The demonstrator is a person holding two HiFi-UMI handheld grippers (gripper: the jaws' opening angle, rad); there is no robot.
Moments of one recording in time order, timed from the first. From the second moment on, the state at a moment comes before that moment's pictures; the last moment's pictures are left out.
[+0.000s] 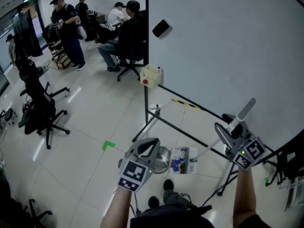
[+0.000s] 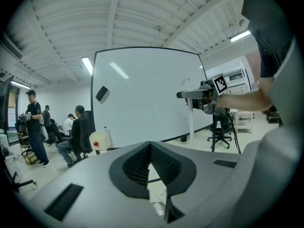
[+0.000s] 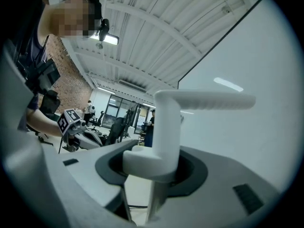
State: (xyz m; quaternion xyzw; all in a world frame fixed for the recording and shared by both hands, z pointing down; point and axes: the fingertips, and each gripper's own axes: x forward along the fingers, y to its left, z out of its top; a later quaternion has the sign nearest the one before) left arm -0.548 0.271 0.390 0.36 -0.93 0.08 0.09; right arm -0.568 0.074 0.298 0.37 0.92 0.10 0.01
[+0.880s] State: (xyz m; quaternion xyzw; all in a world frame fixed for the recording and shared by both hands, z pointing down) left arm -0.611 0.342 0.430 0.26 -0.96 0.04 0.14; right arm -0.671 0.165 0.322 0.49 0.86 0.10 0.01
